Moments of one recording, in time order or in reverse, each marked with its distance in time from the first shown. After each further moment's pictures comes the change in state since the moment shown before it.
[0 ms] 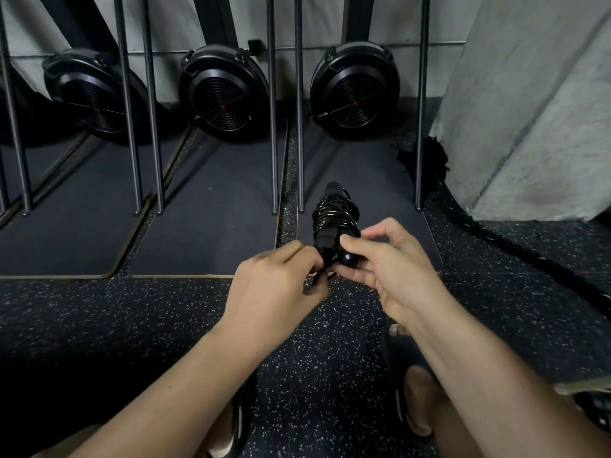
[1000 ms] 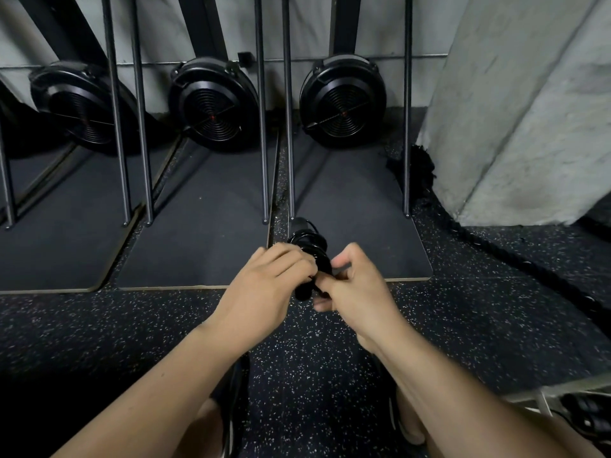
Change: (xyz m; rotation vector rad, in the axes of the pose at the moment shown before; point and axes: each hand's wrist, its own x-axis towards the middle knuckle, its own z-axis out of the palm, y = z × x) left_hand 0.007 -0.030 0.016 -0.009 -0.158 0.240; right_hand 0.005 0.038 0.006 -0.382 -0.029 -0.078
